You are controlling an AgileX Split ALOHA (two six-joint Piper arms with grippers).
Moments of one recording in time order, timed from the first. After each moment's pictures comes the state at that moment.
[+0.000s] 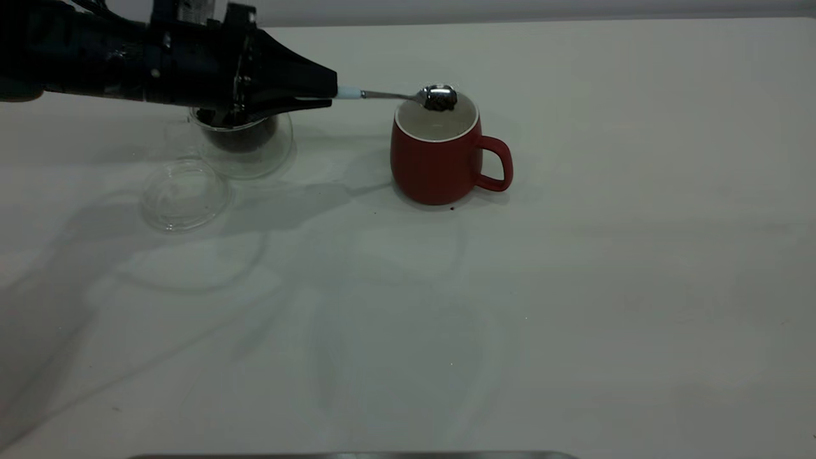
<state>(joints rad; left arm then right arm) -0.06 2.39 -1.18 -1.70 0.96 1.59 -0.03 -0.02 -0.47 0.06 1.13 -0.16</state>
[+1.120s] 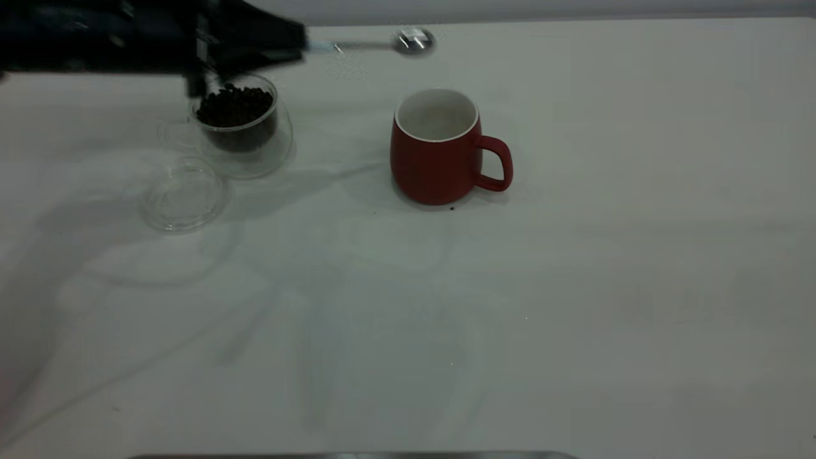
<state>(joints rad) 0.05 2.34 -1.18 -1.71 1.08 1.49 -0.03 -0.02 -0.47 0.06 1.13 -0.16</state>
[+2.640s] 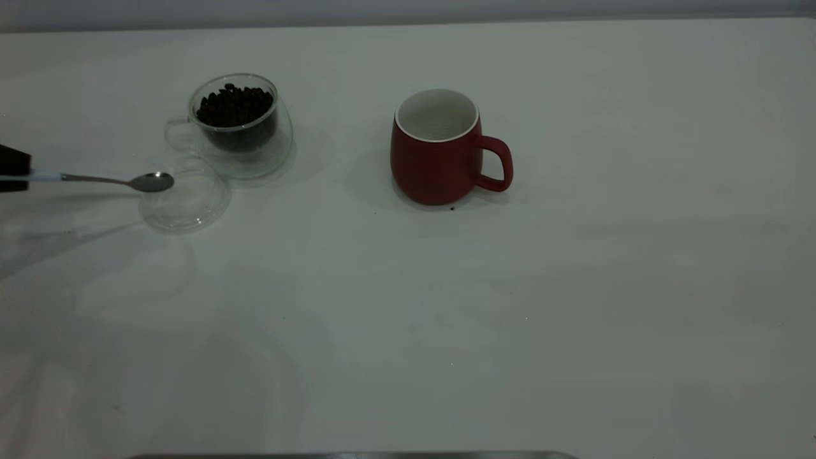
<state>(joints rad) 0.62 2.41 -1.17 -1.16 1.05 1.12 -0.03 -0.02 -0.47 0.06 1.13 -0.16</state>
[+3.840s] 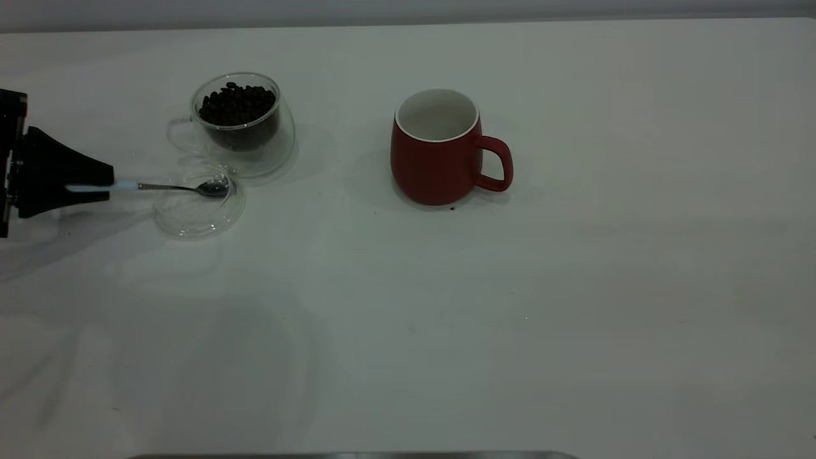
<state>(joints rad) 0.47 2.49 -1.17 -1.33 0.90 1.22 -0.03 -0.02 -0.47 0.06 1.13 -0.16</state>
